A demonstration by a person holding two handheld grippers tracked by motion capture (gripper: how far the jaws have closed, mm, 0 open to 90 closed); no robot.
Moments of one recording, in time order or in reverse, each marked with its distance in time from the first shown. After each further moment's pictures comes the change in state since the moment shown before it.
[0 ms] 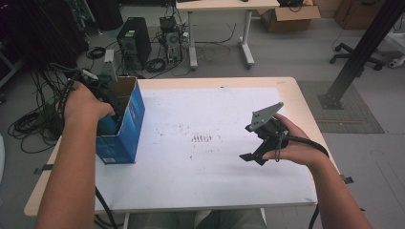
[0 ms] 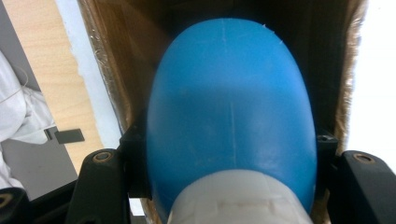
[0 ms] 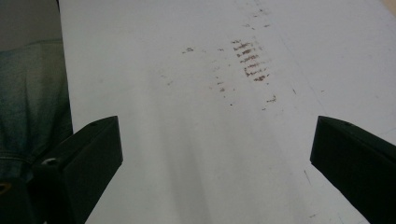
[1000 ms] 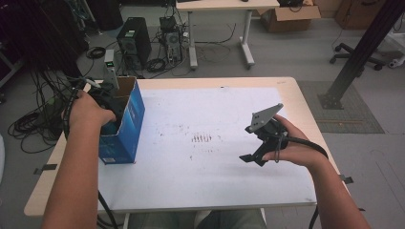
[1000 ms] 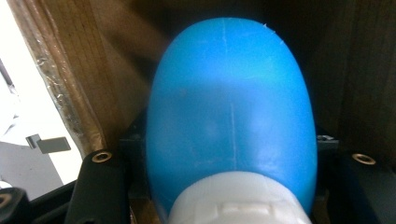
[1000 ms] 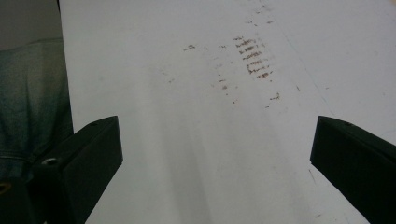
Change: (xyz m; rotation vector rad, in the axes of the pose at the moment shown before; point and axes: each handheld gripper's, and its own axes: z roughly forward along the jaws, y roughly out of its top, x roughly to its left) left arm 0.005 0.003 0.027 0.011 -0.028 0.005; right arm 0.000 -0.003 0.004 0.002 0.007 0.007
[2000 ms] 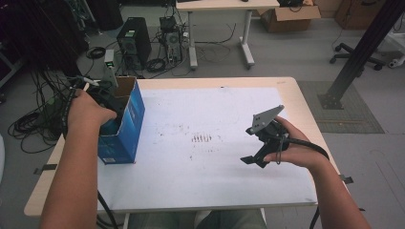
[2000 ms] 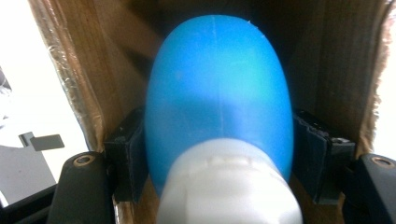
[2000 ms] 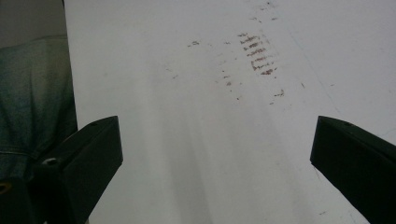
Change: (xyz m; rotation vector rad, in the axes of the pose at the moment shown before) left arm -0.002 -0.005 -0.012 -0.015 -0.024 -0.016; right arm 0.002 -0.004 -0.001 0.003 0.011 -0.003
